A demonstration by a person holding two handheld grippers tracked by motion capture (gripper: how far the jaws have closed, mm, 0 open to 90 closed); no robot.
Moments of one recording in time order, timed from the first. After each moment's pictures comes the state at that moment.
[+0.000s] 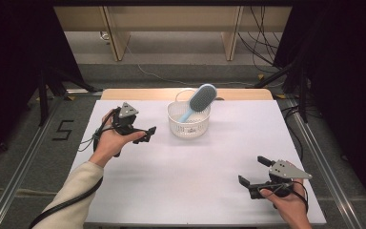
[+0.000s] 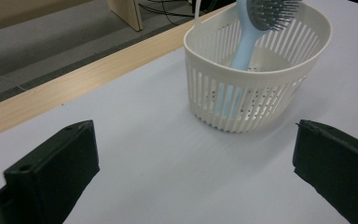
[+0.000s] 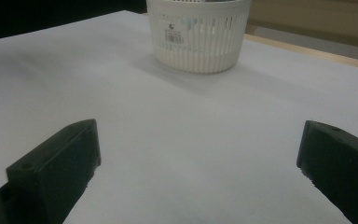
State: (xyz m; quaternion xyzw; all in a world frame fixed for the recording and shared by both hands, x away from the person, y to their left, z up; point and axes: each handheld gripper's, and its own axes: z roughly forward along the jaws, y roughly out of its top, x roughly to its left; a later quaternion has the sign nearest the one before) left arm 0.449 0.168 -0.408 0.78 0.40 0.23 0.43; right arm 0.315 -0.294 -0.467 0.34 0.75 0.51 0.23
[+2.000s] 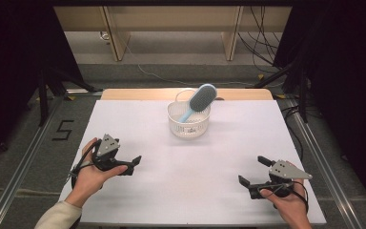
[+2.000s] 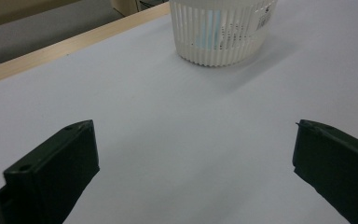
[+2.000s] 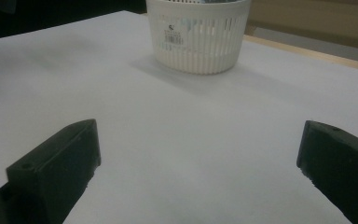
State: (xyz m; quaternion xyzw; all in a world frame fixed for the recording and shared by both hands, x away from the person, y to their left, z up) left arm 0.359 0.203 -0.437 0.78 0.39 0.24 0.43; right arm 0.314 -0.294 -0.466 0.34 0.76 0.51 0.23
